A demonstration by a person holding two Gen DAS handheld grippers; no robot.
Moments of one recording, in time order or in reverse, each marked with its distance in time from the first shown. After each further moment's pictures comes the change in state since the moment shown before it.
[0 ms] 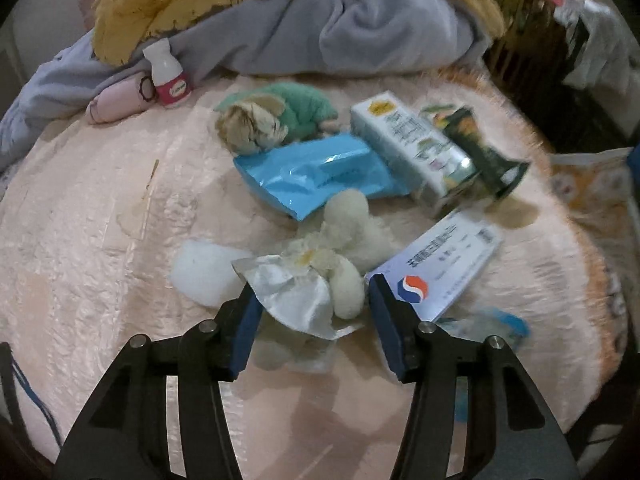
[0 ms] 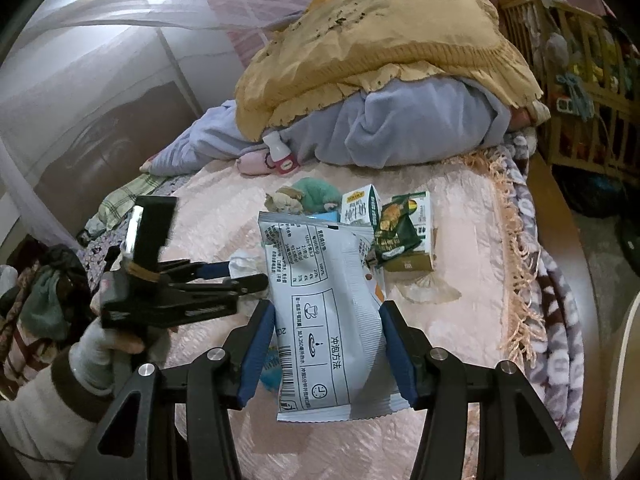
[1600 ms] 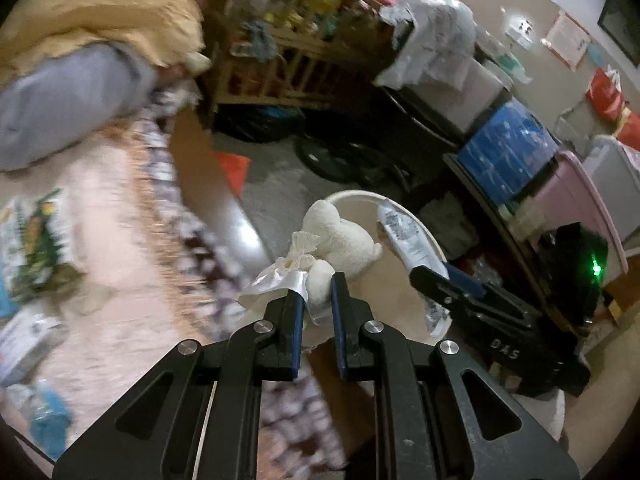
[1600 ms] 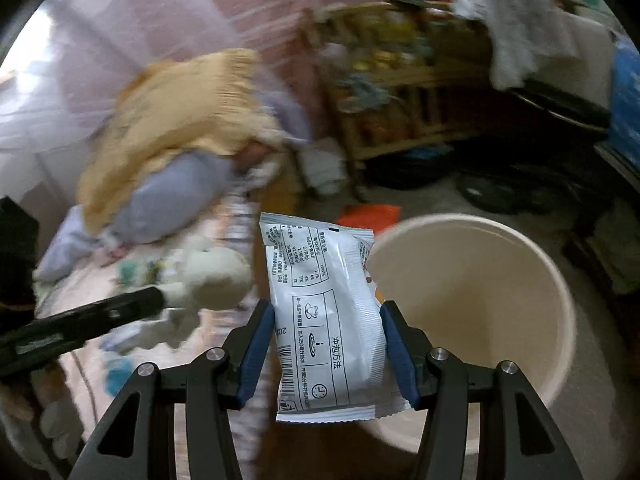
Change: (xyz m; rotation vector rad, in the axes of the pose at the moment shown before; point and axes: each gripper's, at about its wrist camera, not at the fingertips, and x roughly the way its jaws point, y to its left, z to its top) left arm -0.071 -0.299 0.061 0.135 -0.055 -0.605; right arm -0.161 -0.198 -0.053 0.360 -0.160 -0.456
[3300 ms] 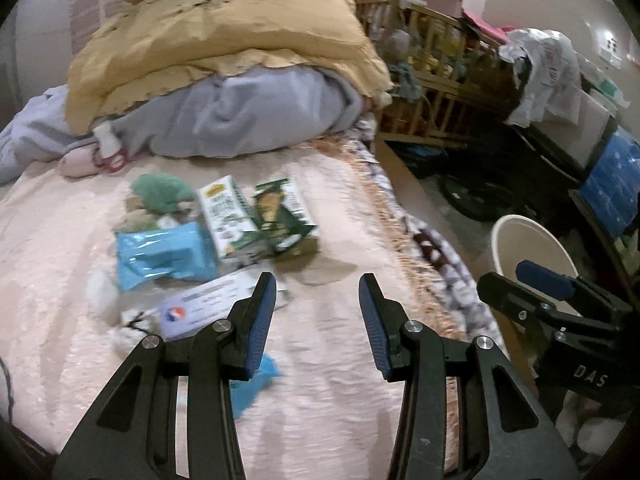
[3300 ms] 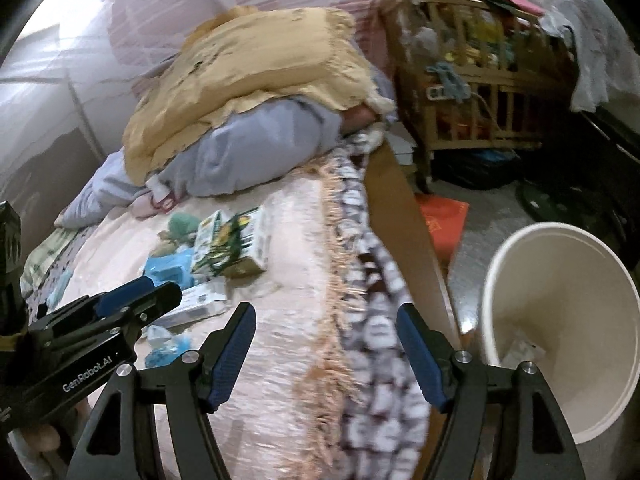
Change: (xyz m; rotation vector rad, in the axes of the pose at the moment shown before) left arm -0.098 0.105 -0.069 -0.090 -0.185 0.515; right arm 0.040 0.149 -0.022 -0.191 0.060 0.137
